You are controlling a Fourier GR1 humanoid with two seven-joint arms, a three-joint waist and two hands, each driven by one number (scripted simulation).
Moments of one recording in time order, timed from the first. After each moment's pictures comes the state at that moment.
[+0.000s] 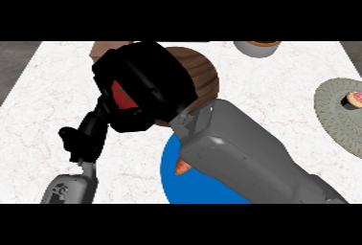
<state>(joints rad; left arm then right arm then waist) -0.16 0.06 -0.07 -1.53 -0.05 0.07 0.08 -1.04 -0.03 0.50 -1.40 0.46 0.01 0.37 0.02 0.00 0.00</state>
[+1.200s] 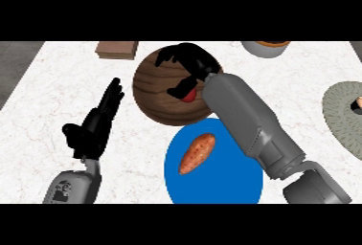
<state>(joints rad) -0.19 0.05 -0.08 -1.54 -0.06 0.07 0.10 -1.20 0.00 0.26 -0.40 0.46 -0.04 -0.26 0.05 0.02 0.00</state>
